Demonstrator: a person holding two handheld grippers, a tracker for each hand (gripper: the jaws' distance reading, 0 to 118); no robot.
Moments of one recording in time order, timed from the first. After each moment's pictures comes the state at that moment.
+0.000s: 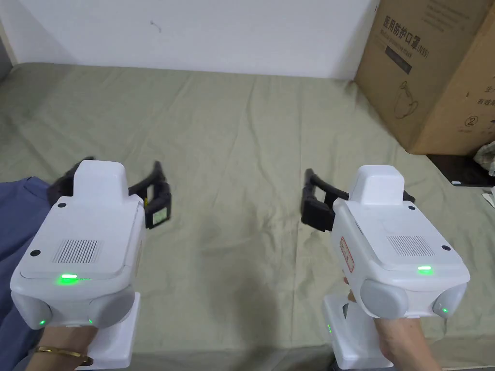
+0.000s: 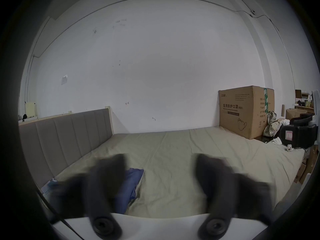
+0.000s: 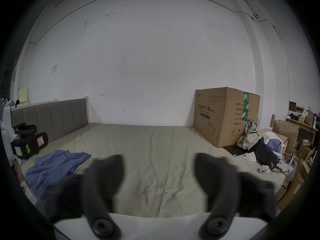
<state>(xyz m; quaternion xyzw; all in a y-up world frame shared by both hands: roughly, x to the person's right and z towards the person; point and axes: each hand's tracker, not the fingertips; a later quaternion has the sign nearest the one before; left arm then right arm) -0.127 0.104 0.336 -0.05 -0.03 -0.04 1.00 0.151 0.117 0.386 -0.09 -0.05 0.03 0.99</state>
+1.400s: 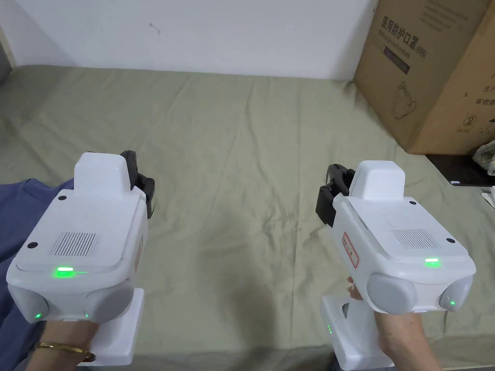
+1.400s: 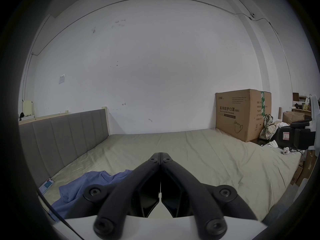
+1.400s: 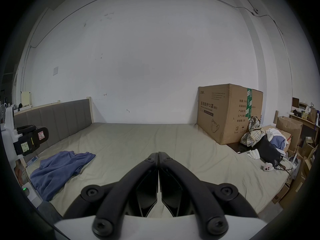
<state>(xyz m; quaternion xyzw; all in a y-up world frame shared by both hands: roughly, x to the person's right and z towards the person) -0.120 0.113 0.340 -0.04 -0.05 -0.04 1.00 0.156 0.125 0.388 -0.10 -0.02 0.01 0.99</state>
